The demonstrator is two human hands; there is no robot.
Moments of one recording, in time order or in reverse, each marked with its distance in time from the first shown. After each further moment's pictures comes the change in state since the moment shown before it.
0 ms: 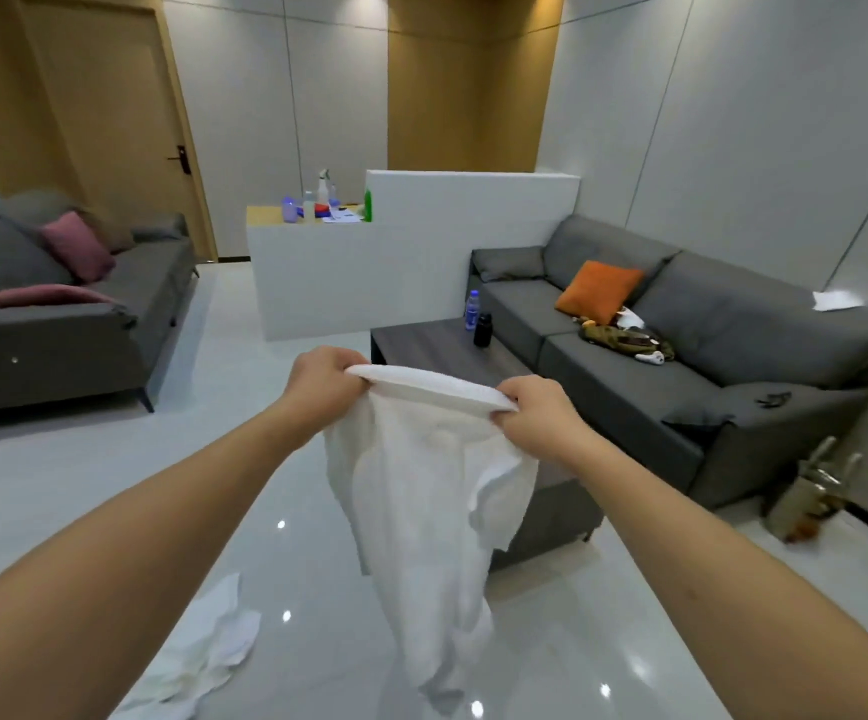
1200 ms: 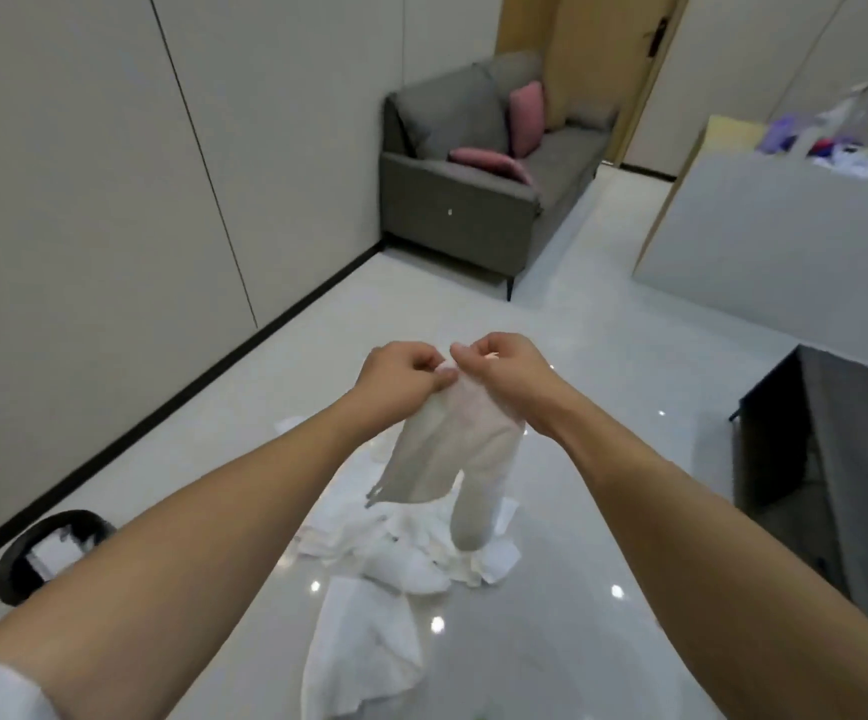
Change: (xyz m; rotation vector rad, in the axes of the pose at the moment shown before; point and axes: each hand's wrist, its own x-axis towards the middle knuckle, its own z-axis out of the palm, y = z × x) left_hand -0.035 -0.369 -0.340 -0.029 0.401 -0.547; right_hand 0.113 -0.500 0.390 0.535 -0.801 -0.418
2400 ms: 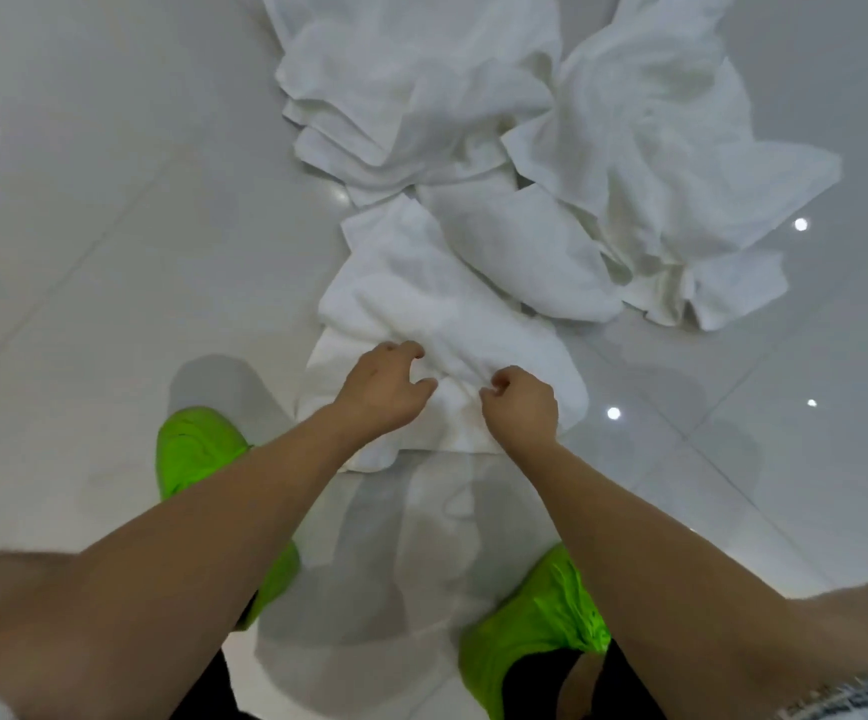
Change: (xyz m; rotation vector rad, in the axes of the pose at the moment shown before) left_hand -0.041 -0.777 0.397 0.270 -0.391 -0.682; right_hand 0.086 0.791 0.460 -0.538 -0.304 0.582
